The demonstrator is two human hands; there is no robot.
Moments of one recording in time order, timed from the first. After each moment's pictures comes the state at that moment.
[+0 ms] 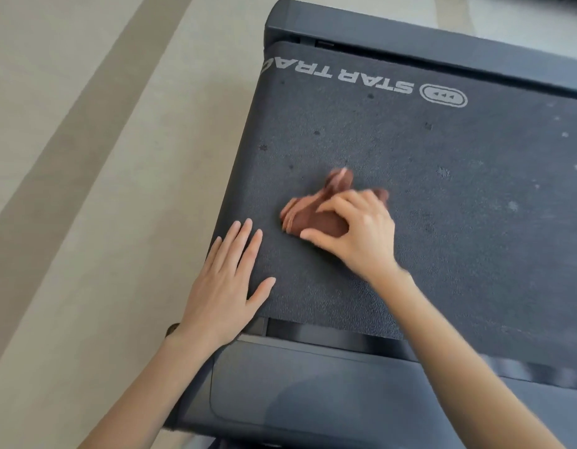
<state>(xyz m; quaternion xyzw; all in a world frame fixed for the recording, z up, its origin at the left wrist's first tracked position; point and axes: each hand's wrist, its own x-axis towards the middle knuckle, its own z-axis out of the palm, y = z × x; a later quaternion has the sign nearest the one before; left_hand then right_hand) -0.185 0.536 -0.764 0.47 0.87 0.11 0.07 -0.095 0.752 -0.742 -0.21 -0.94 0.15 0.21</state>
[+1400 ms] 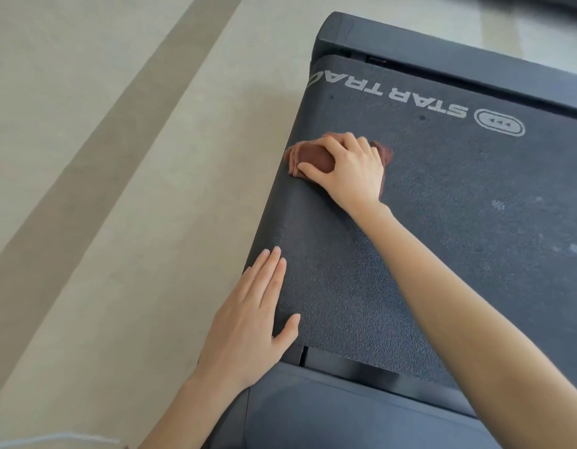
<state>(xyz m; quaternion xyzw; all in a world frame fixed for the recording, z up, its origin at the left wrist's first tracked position) -0.180 0.514 -0.759 0.43 0.88 0.18 0.08 -0.248 0.774 -0.752 -0.22 -0.96 0.06 0.17</state>
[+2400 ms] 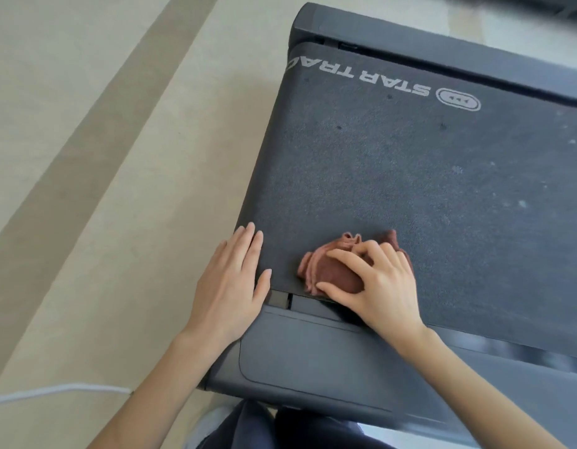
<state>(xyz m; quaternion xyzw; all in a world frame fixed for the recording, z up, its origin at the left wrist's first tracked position) -0.170 0.503 -0.752 0.43 0.89 0.15 0.06 -0.028 0.687 -0.746 -0.18 -0.97 0.05 0.17</state>
